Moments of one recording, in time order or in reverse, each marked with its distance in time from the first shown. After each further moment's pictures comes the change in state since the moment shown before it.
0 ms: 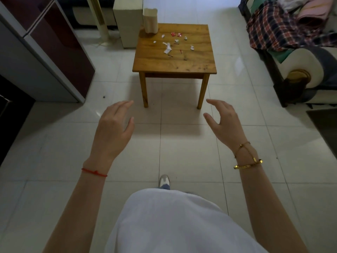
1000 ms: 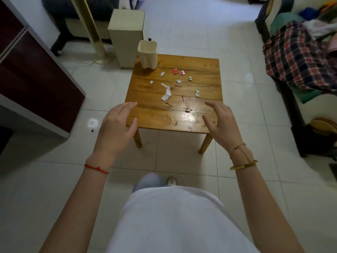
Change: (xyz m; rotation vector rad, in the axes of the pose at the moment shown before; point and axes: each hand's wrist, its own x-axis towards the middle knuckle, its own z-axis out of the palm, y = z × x) left_hand 0.519 -0.068 0.140 0.002 -0.045 -0.083; right_hand 0.540 0.123 0.029 0.008 -0.024 -0.034
